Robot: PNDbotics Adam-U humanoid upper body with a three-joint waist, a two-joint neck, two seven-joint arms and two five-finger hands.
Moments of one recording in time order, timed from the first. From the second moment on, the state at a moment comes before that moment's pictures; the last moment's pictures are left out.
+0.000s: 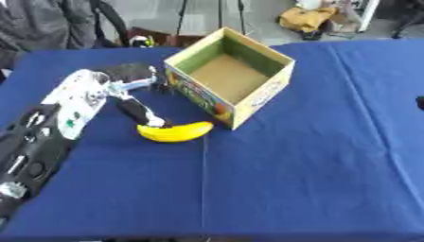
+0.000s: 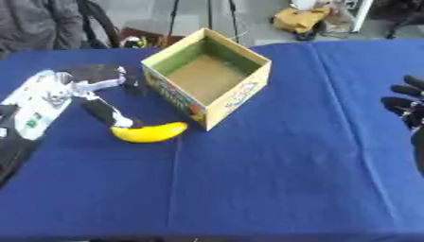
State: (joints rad) left arm -0.63 0.52 -0.30 -1.30 -0.81 -0.24 -0.56; right arm -0.25 -0.37 -0.02 -1.63 -0.36 -0.03 -0.04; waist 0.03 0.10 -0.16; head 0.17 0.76
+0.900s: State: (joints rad) left arm -0.63 0.49 -0.33 -1.24 -0.91 -0.30 -0.54; right arm -0.25 -0.37 -0.02 -1.63 -0.36 -0.03 -0.04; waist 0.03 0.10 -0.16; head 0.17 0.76
